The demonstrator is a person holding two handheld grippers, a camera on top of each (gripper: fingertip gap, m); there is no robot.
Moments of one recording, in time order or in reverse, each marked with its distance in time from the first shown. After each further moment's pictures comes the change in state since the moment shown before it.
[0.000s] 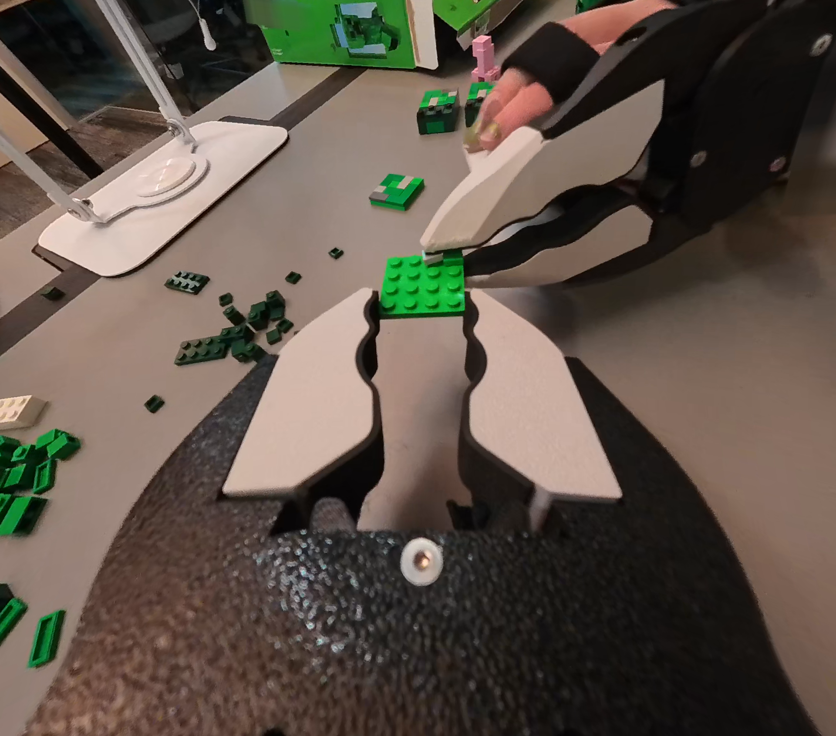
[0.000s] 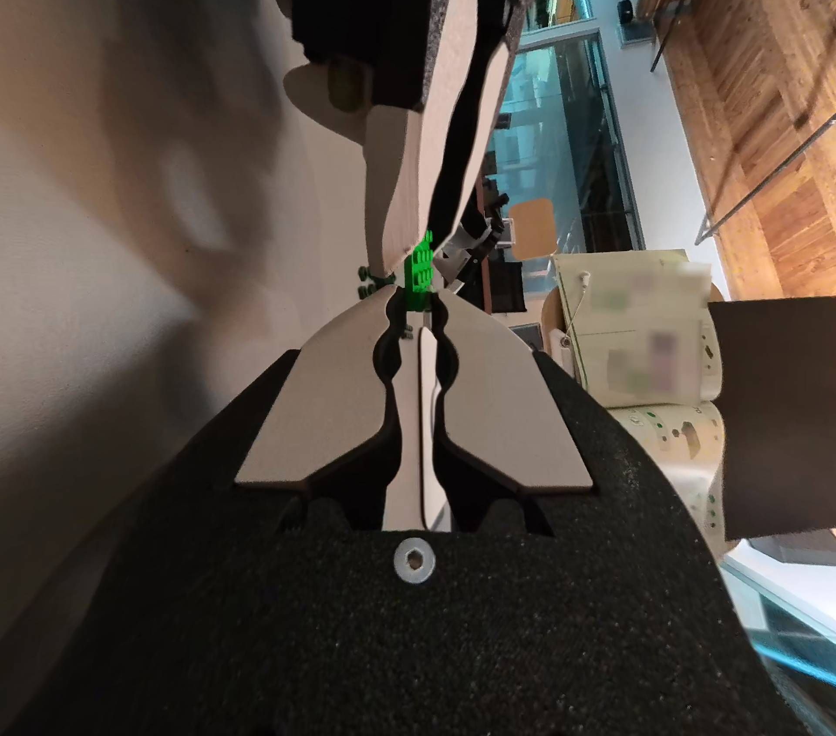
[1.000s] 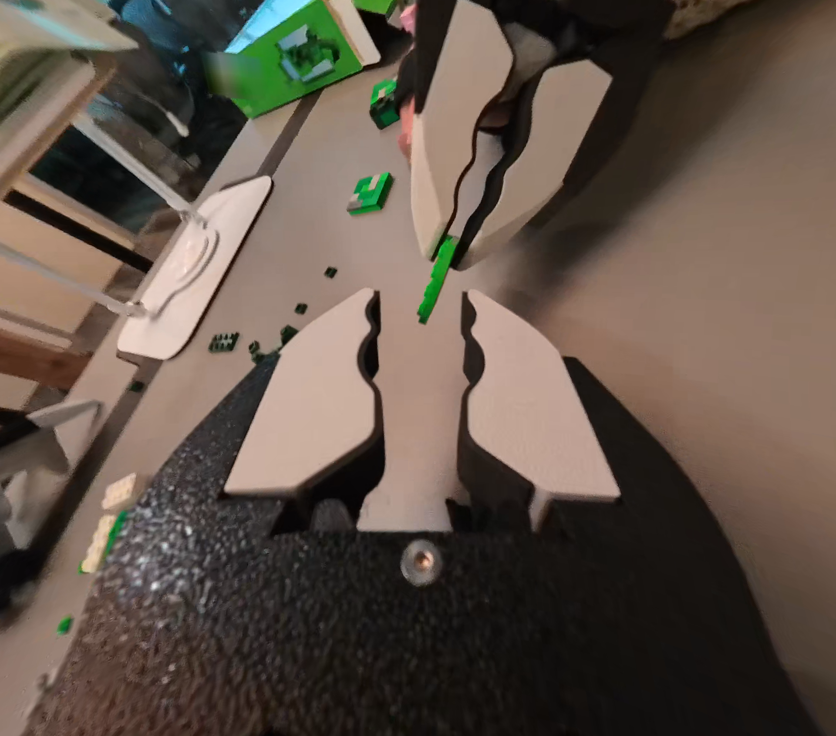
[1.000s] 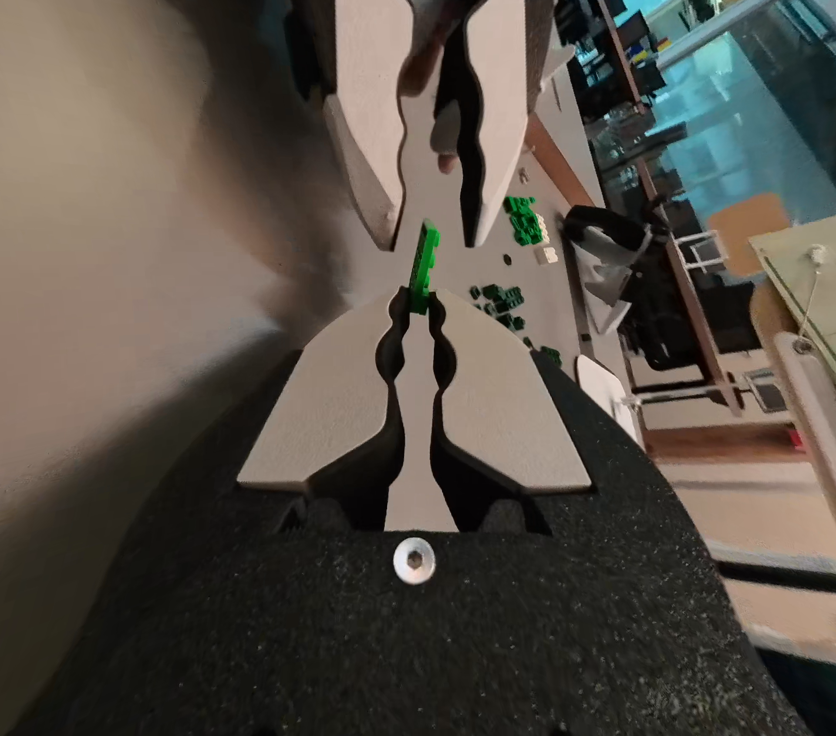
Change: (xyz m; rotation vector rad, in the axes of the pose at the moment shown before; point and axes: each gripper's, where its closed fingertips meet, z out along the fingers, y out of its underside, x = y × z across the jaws) left arm 0.016 0.006 -0.003 -0.022 0.029 0.363; right arm -0.026 -0.005 -0.017 0.193 -0.345 0.406
